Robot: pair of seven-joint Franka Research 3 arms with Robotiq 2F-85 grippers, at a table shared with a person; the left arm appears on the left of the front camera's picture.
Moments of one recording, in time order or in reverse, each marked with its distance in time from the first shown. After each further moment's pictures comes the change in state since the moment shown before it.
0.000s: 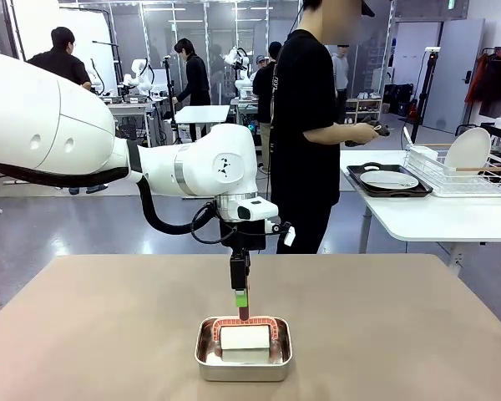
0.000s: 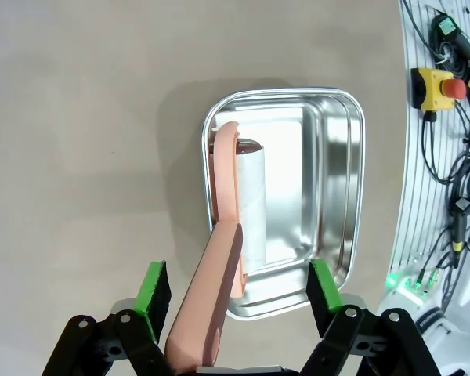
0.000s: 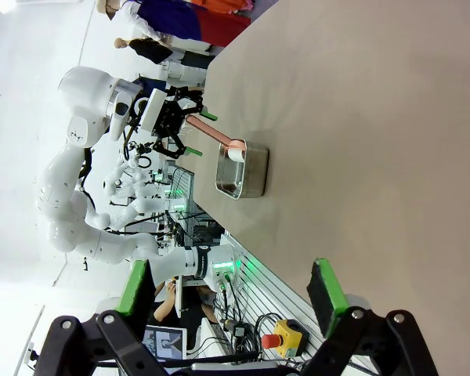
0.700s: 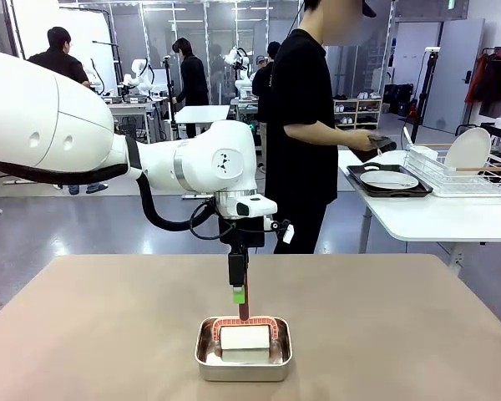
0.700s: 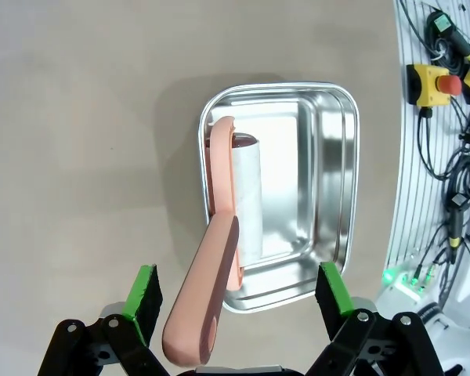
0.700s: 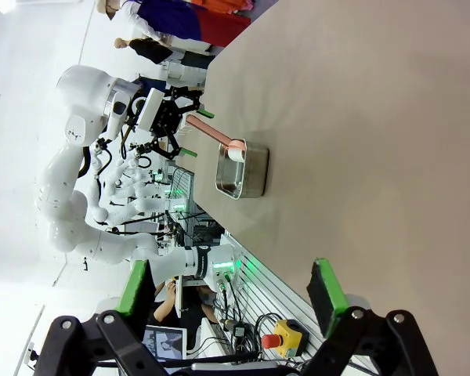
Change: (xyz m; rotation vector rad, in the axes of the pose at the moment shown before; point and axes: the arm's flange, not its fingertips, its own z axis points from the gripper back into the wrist) left arm -0.002 0.000 0.004 -0.010 0.008 -0.001; right arm 0.000 0.000 0.000 0.000 0.000 0.000
